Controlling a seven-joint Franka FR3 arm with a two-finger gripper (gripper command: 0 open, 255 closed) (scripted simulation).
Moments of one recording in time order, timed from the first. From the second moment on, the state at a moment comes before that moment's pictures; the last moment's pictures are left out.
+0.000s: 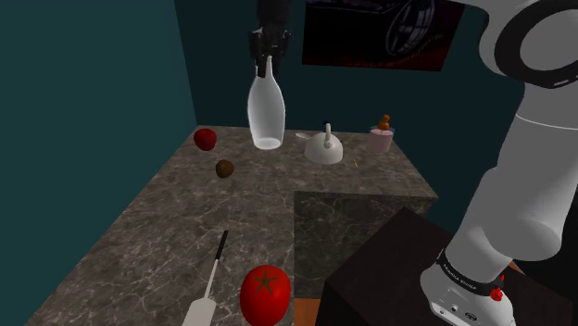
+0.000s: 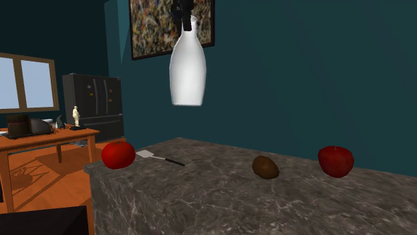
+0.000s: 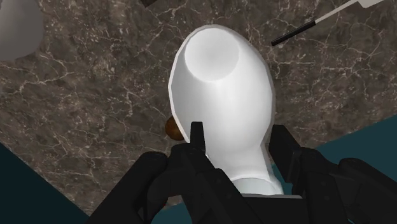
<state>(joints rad) 0.27 0.12 0.13 -1.28 -0.03 1.52 0.13</state>
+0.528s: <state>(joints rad) 0.40 0.23 0.21 -1.04 -0.09 1.38 0.31</state>
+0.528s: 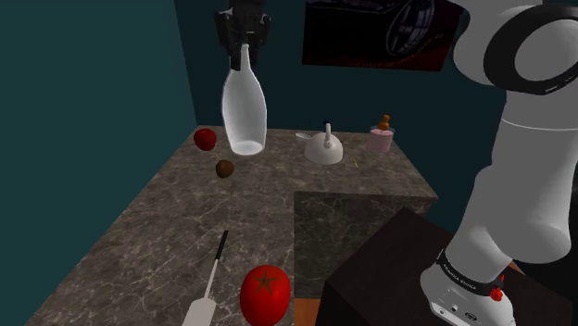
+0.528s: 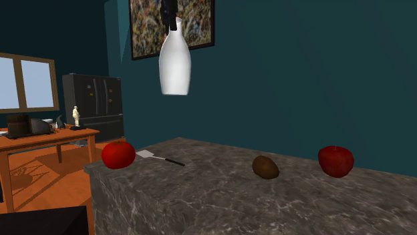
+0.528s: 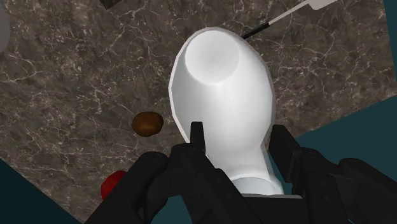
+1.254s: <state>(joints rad) 0.53 0.33 0.26 -0.87 -0.14 1.30 0.46</state>
